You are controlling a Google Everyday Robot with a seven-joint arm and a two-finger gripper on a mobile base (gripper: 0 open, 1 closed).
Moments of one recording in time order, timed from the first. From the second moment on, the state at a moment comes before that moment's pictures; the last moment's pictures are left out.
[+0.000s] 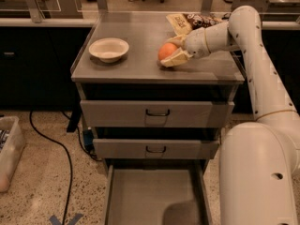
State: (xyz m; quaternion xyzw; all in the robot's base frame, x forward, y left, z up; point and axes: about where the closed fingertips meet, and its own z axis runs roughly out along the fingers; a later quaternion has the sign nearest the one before) arm 0.786 -0.089 0.855 -0.61 0.59 0.22 0.48
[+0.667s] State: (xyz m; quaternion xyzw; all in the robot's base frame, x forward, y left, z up) arm 0.786 -0.089 0.854 -0.61 0.59 0.22 0.48
